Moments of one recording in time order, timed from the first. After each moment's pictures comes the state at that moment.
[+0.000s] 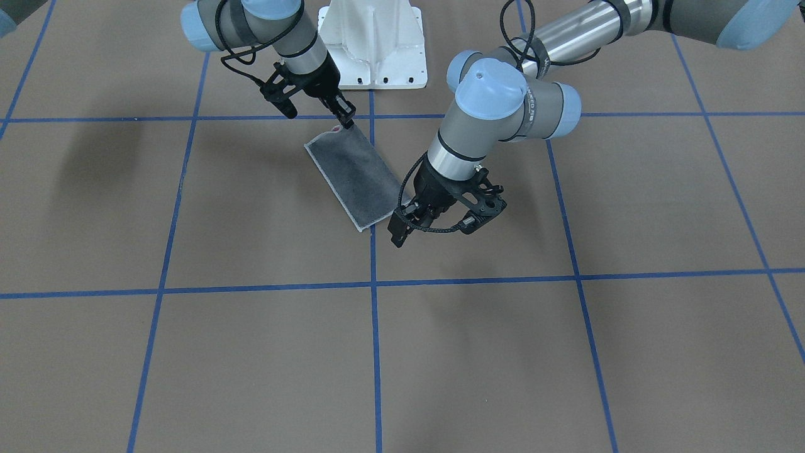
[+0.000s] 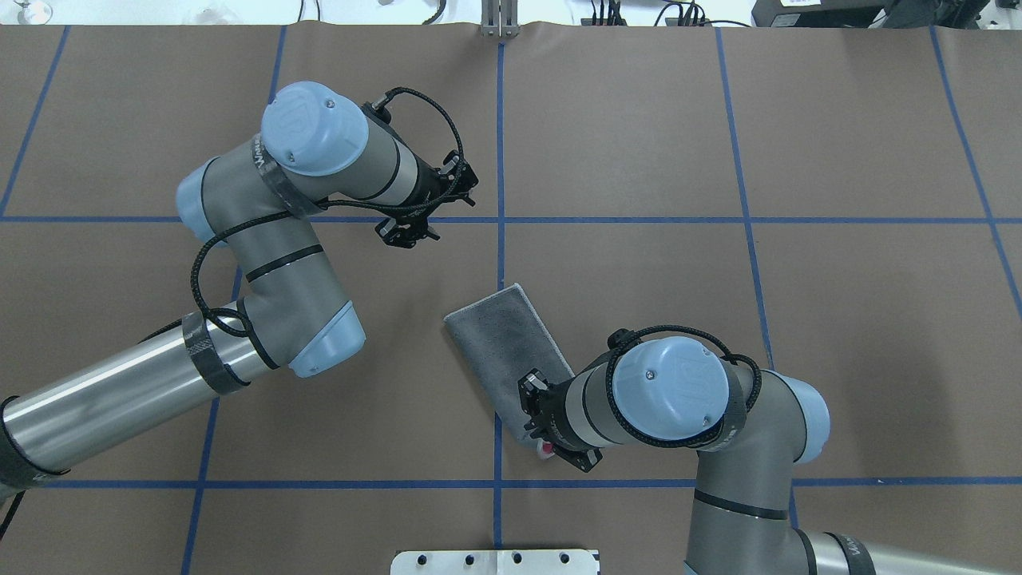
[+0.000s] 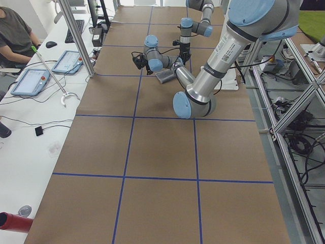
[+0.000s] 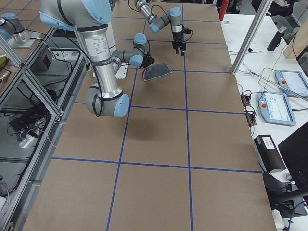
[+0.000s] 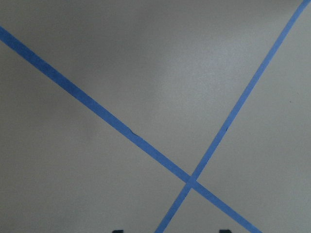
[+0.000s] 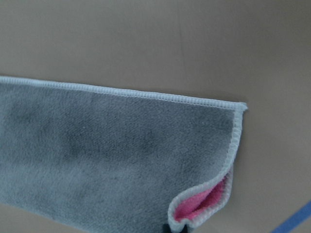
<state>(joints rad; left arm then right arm) -0.66 -2.29 -1.49 -2.03 -1.92 -1.91 0.29 -1.13 1.89 -1.25 1.80 2.33</state>
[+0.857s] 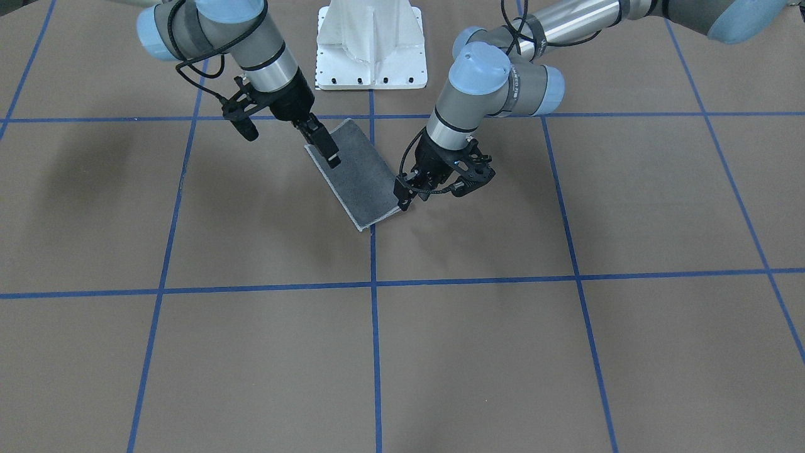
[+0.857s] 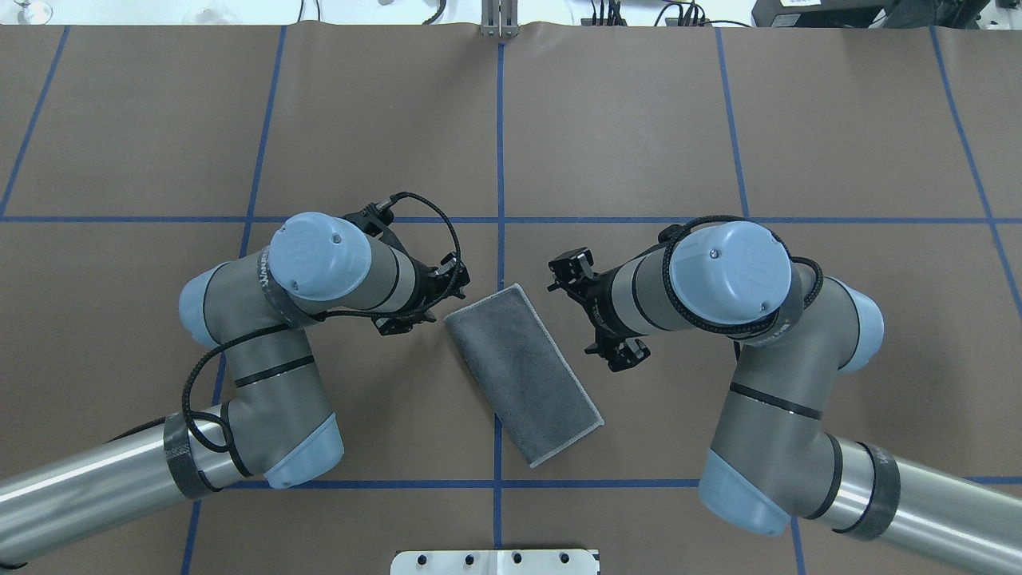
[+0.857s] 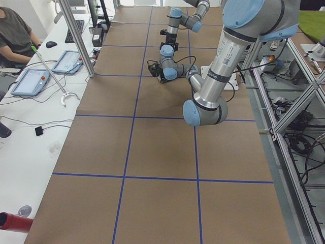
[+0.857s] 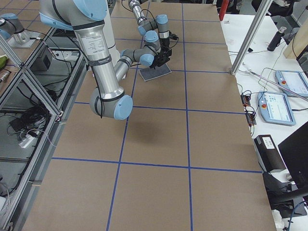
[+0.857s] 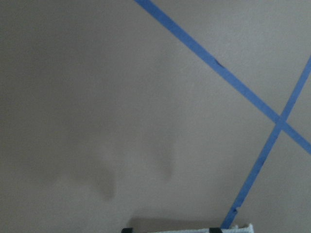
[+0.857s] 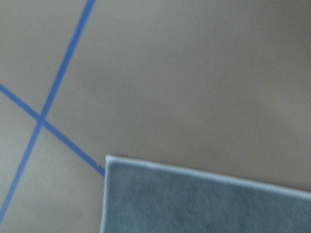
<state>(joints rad) -0.49 -2.16 -1.59 -2.03 -1.81 -1.91 0.49 -1.13 1.87 -1.25 1.81 2.30</state>
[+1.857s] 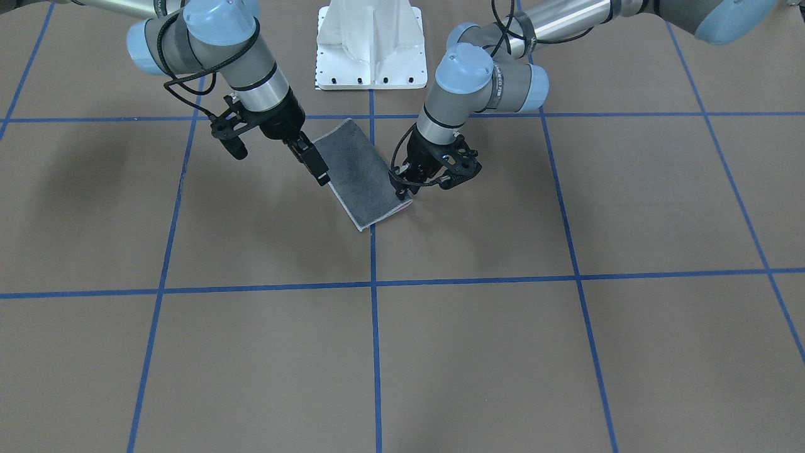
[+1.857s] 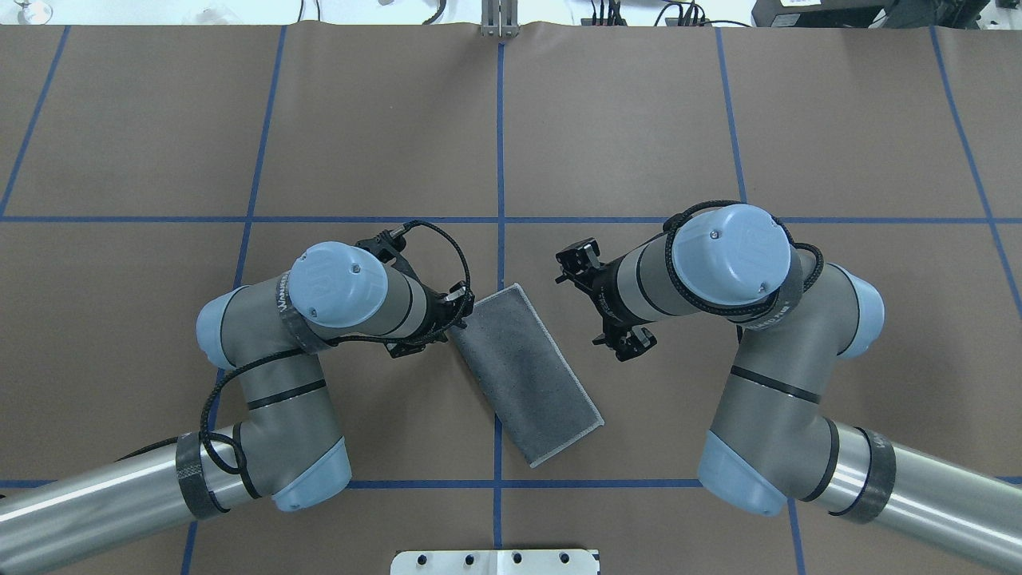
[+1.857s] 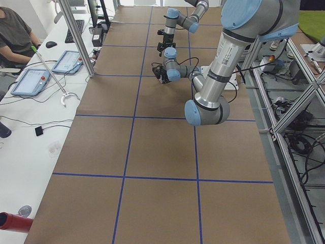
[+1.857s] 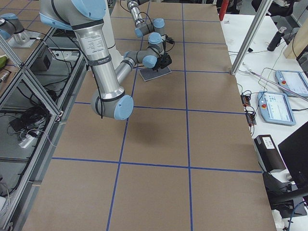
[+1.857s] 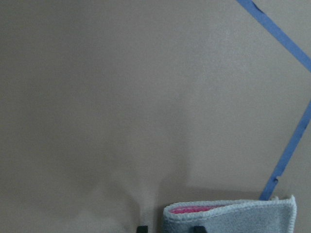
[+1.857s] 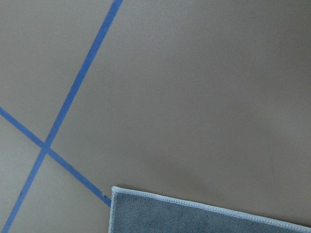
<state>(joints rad) -0.45 -2.17 -1.57 -2.03 -1.80 -1.91 0.51 -1.13 1.85 -1.25 1.84 2.28</state>
